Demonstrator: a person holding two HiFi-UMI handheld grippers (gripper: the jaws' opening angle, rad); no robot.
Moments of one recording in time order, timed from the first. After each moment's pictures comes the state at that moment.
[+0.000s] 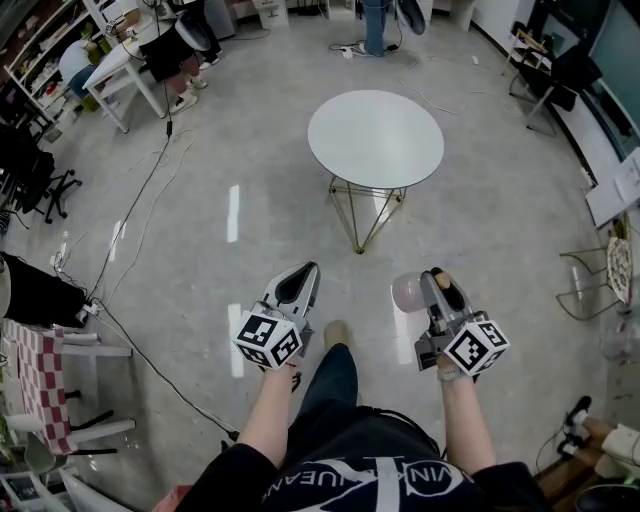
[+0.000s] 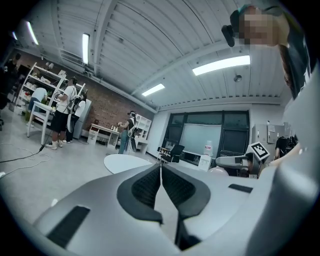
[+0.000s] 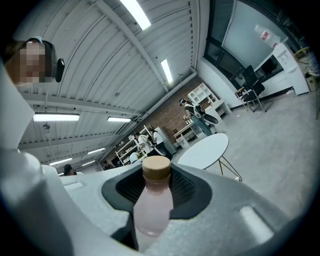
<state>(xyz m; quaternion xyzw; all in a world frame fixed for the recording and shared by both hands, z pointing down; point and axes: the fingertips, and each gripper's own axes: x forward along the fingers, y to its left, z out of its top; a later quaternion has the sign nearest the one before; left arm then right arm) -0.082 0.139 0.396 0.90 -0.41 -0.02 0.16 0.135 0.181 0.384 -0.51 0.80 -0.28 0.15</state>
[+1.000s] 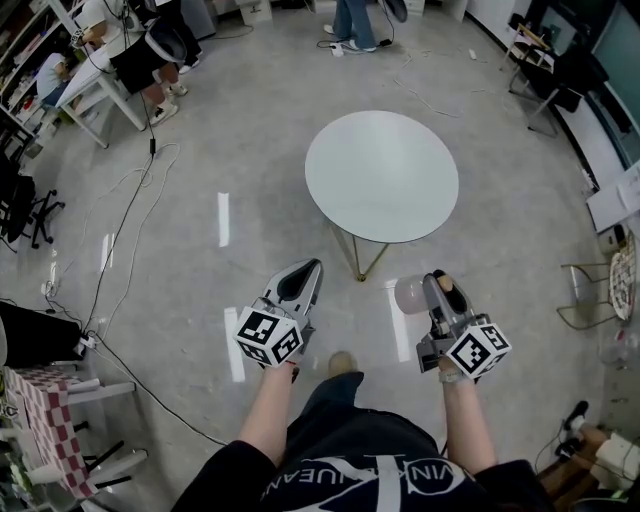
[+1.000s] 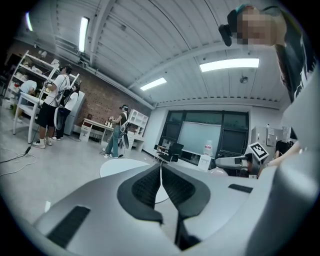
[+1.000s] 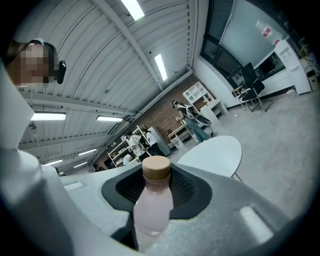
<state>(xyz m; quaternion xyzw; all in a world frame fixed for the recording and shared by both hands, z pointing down) -0.072 -0.078 0.404 0.91 -0.37 -0.01 0.17 0.138 -0.019 0.392 -0.53 0.78 -0.29 0.14</state>
